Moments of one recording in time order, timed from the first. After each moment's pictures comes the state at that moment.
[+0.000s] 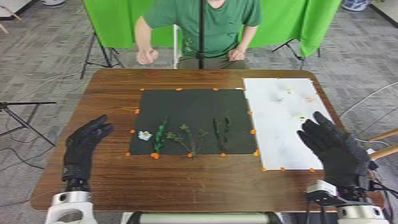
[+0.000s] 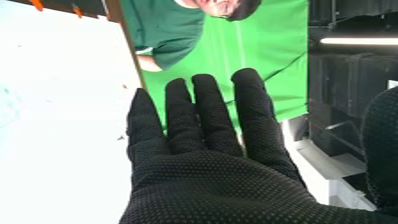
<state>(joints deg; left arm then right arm) 124.8 -69.6 -93.7 -115.1 66.2 14.4 19.9 -132.3 -77.9 104.6 -121.8 -59.5 -6.7 -14.4</state>
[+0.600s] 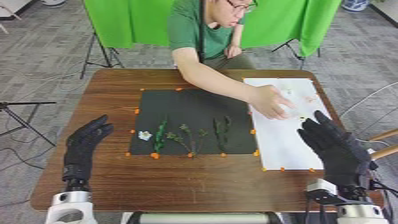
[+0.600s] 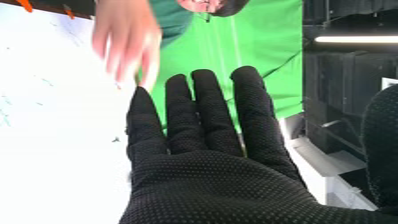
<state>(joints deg) 124.8 -69.5 -93.7 -115.2 66.3 14.3 19.8 -131.9 -78.3 104.5 -121.6 -59.3 -6.6 -15.3</state>
